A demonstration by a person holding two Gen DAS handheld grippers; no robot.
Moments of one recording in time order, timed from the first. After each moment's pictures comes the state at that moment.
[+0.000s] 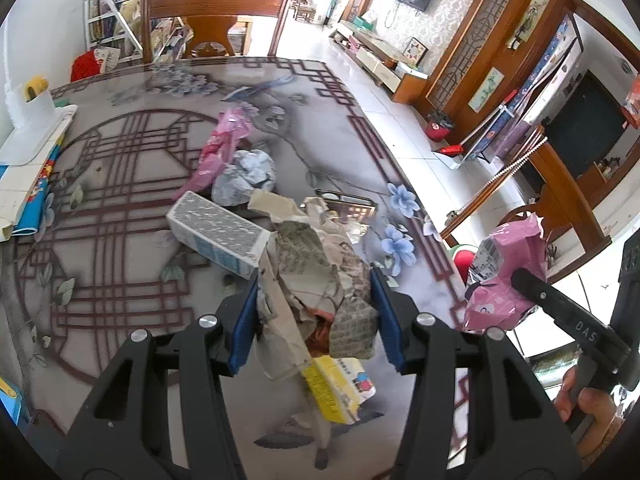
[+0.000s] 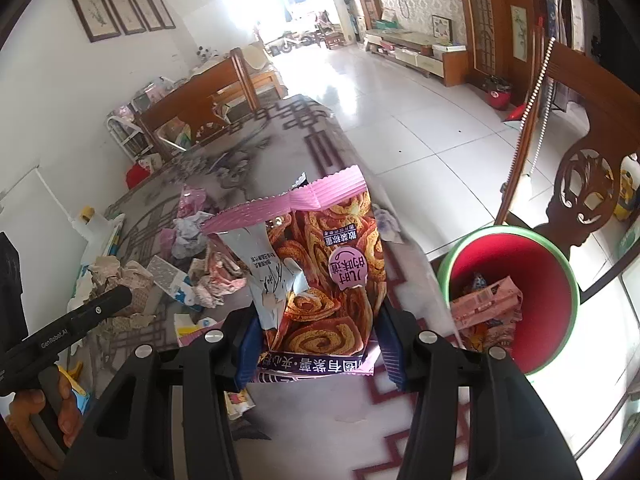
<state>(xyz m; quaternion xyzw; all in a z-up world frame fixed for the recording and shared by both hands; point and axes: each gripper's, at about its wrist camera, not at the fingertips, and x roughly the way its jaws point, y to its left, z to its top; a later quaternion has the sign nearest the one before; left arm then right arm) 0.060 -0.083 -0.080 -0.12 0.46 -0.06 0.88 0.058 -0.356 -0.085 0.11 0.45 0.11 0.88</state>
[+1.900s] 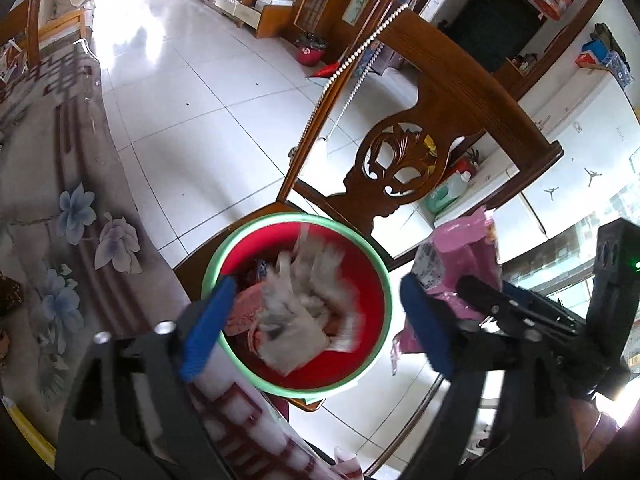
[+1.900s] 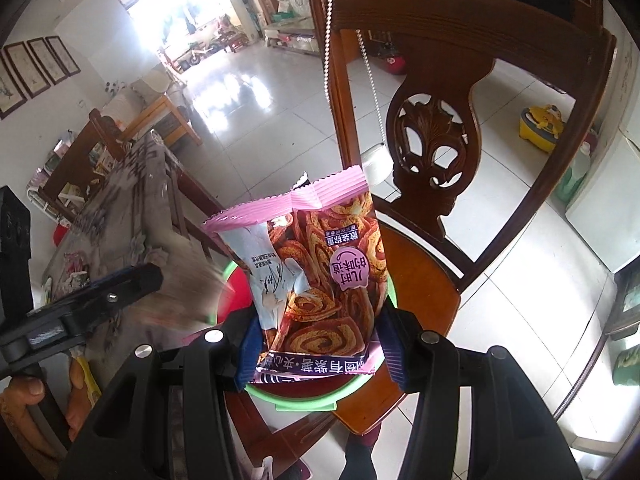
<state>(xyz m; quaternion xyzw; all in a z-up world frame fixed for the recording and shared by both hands) 0.153 -0.405 -0.126 -0.05 0.51 -0.26 0.82 0.065 -0.623 -0.122 0.17 0.48 -0.02 0.86</state>
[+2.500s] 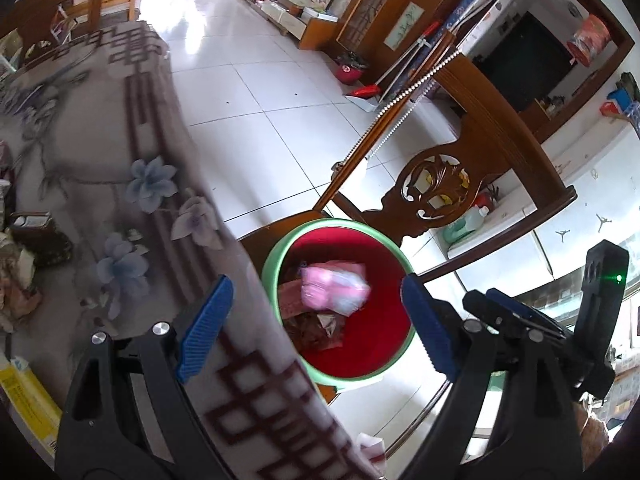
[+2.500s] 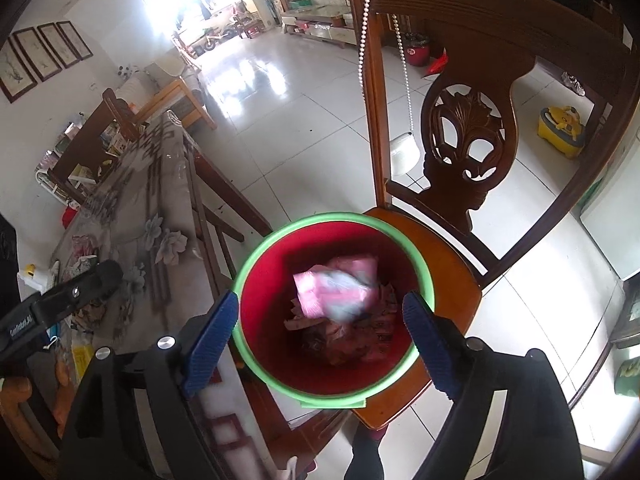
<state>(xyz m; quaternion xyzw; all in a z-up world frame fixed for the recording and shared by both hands) 0.145 -0.332 -0.117 -0.10 0.51 -0.20 0.83 0.080 -0.588 -0.127 0.16 0.49 0.00 0.85</state>
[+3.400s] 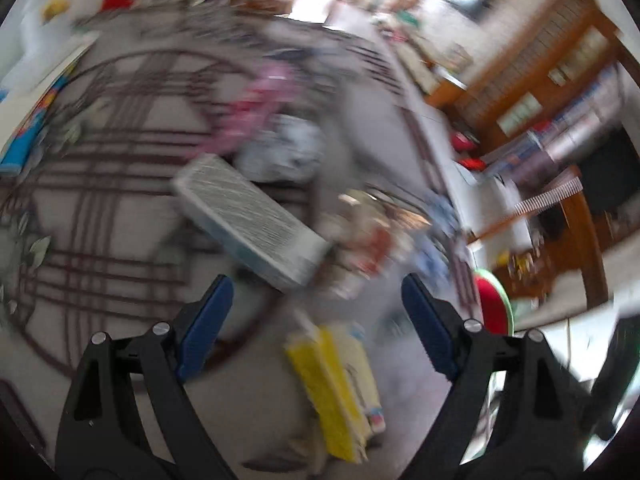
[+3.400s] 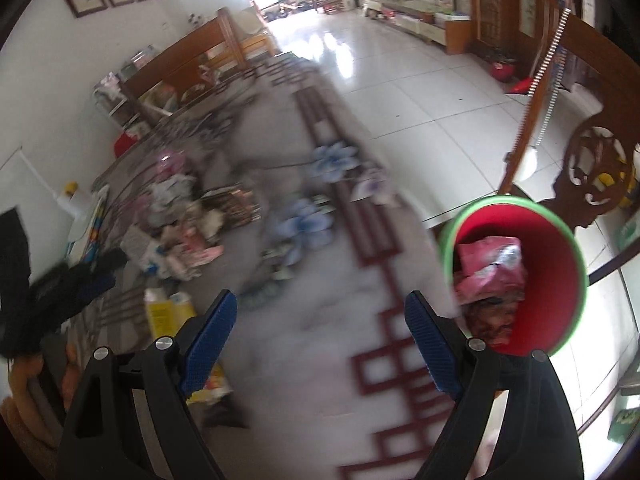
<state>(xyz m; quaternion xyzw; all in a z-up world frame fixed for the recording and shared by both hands) 0.103 -0.035 -0.130 -0.23 0.50 0.01 0.84 0.079 -0.345 -0.118 0.10 0.51 0.11 0.85</state>
